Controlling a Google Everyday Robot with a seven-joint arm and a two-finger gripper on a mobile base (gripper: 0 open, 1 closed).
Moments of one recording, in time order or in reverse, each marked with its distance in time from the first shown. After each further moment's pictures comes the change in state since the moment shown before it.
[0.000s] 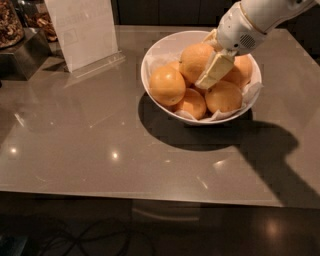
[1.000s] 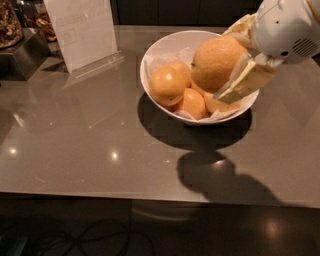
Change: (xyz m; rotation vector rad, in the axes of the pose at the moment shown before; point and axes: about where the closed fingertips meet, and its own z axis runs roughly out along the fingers) arm -0.048 0.113 -0.087 0.177 0.007 -0.094
